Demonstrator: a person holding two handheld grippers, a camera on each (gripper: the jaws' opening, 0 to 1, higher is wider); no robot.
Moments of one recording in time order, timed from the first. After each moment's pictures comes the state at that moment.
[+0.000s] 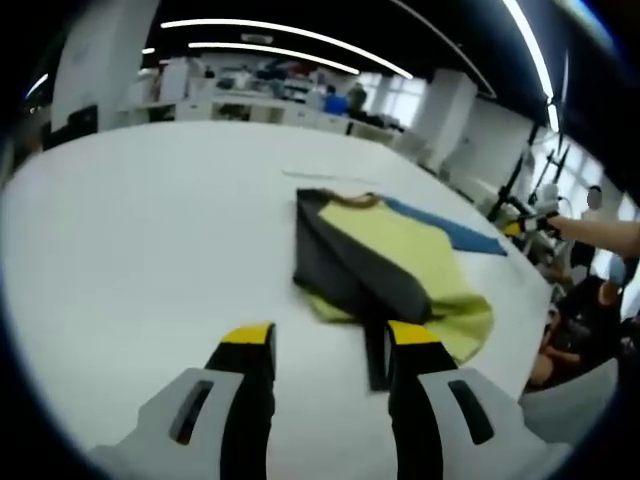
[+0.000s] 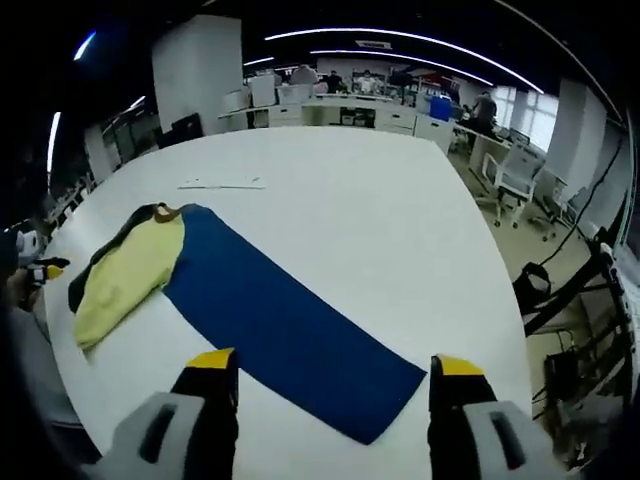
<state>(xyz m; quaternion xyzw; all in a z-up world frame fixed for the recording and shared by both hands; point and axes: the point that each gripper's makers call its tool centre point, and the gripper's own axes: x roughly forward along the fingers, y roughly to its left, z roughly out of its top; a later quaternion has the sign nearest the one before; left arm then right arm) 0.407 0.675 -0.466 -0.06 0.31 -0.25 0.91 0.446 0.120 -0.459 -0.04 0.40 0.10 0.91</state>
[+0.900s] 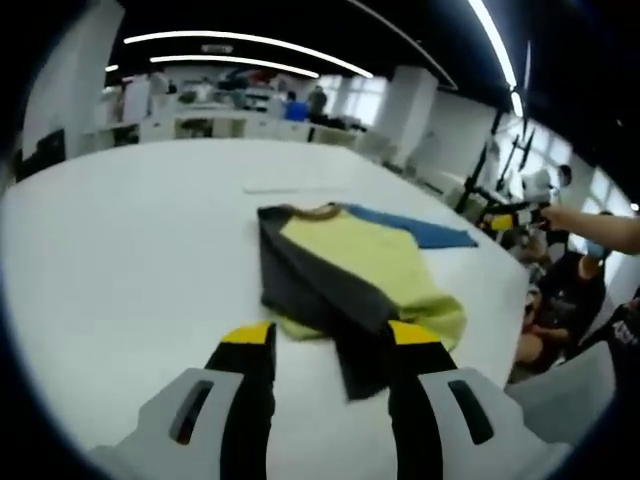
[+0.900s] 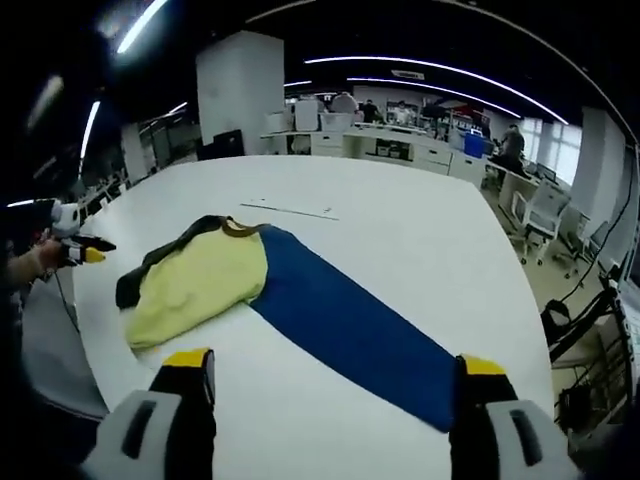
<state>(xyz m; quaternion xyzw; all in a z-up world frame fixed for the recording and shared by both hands) 0.406 0.660 -0.448 -0.04 0.29 -0.32 0.90 0.412 0.211 -0.422 -0.05 0.33 0.18 0.93</state>
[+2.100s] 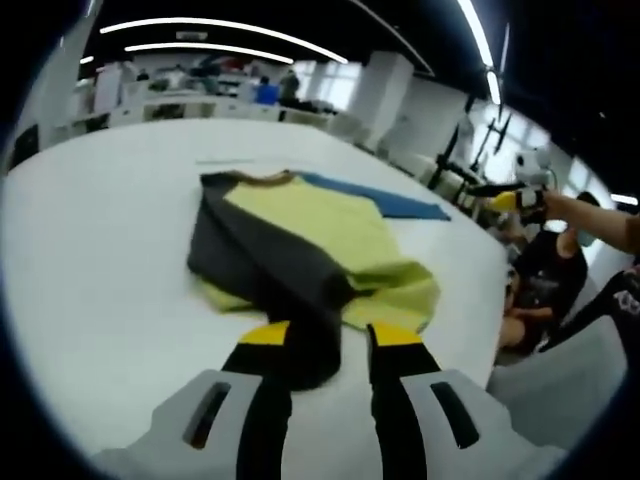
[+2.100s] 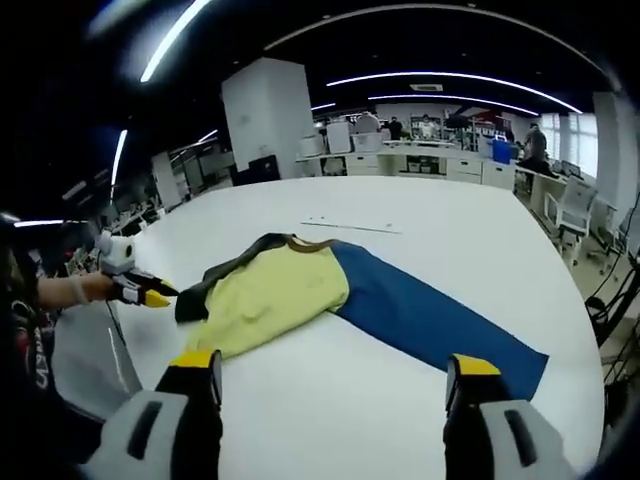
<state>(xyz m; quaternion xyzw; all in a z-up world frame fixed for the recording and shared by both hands) 0.375 0.600 -0.491 -0.04 0.31 -0.38 0.87 0.365 0.272 -0.417 0.00 0.30 0.24 0.92</state>
